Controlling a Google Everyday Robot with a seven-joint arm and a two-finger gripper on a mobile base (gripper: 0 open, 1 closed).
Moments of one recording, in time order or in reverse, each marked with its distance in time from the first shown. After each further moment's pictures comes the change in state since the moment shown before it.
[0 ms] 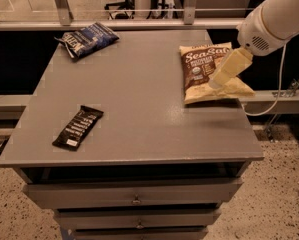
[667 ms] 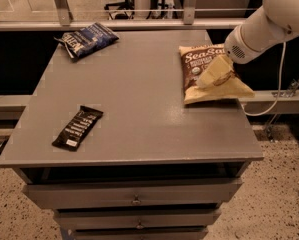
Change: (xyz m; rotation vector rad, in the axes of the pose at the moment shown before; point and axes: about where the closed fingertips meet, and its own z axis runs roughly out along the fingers) arm 0.010 -0.030 0.075 0.013 0.014 0.188
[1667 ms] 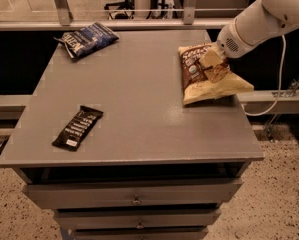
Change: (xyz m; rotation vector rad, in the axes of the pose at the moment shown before) arm -0.029 0.010 0.007 -0.091 -0.068 0.021
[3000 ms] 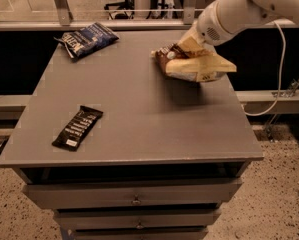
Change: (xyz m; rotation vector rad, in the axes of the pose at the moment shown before) arm -0.075 0.032 -0.009 0.016 -0.157 -0.205
